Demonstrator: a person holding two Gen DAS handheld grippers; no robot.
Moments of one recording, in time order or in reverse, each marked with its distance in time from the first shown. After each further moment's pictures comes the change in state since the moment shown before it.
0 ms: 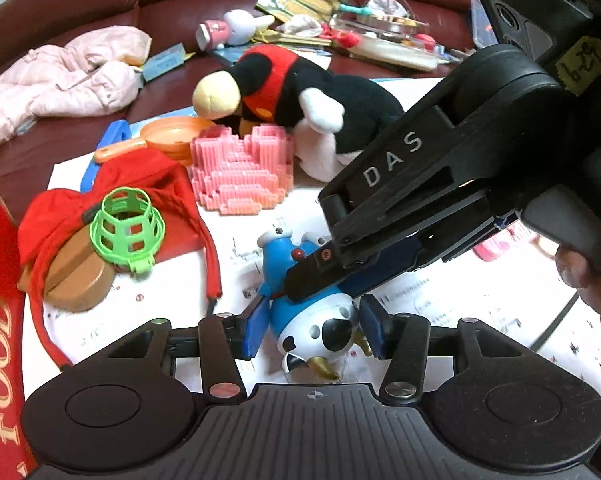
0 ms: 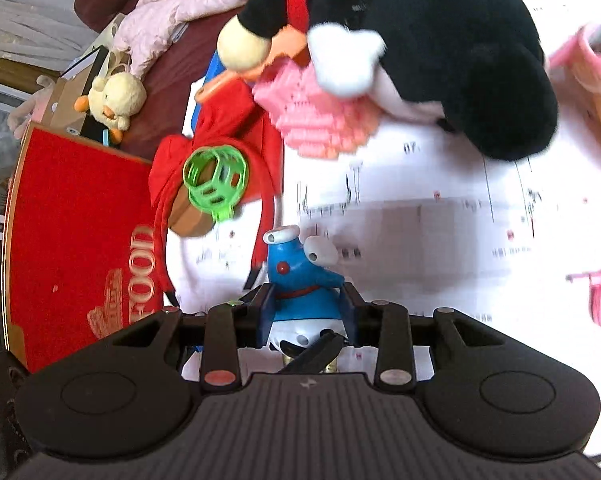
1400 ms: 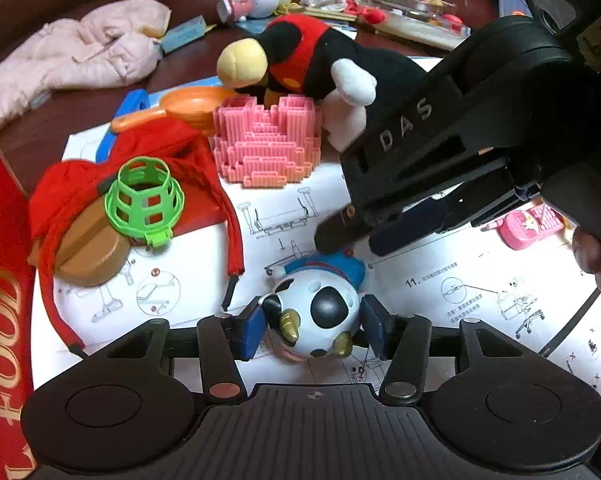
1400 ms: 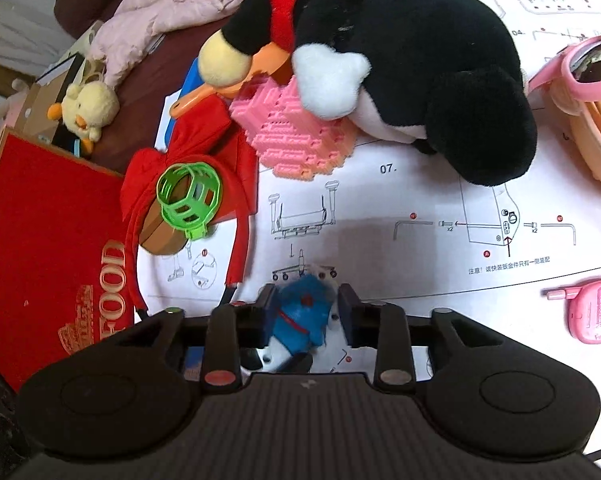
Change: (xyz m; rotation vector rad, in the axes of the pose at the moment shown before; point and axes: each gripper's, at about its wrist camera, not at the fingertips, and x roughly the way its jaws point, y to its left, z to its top) left arm 0.011 0.008 0.001 -0.046 0.077 0.050; right arm 0.005 0.004 0.011 0.002 -0.072 -0.113
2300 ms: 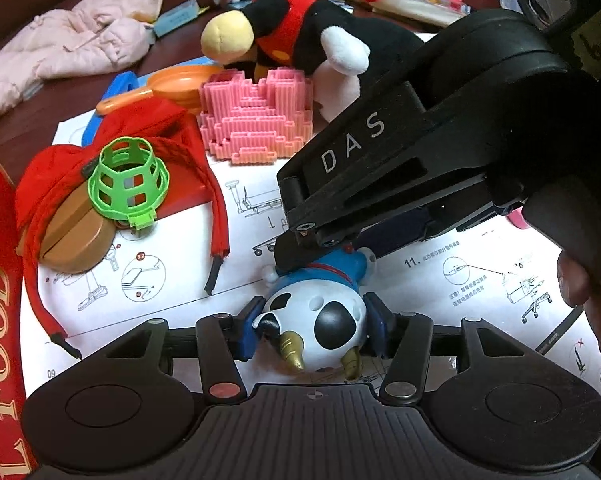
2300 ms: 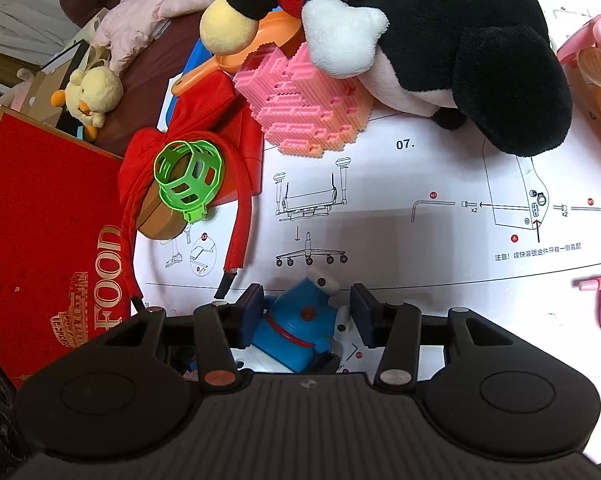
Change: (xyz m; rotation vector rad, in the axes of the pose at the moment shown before) left arm 0.011 -0.010 -0.006 0.023 0.061 0.008; right arm 0.019 0.002 -0.009 -0.024 0.029 0.026
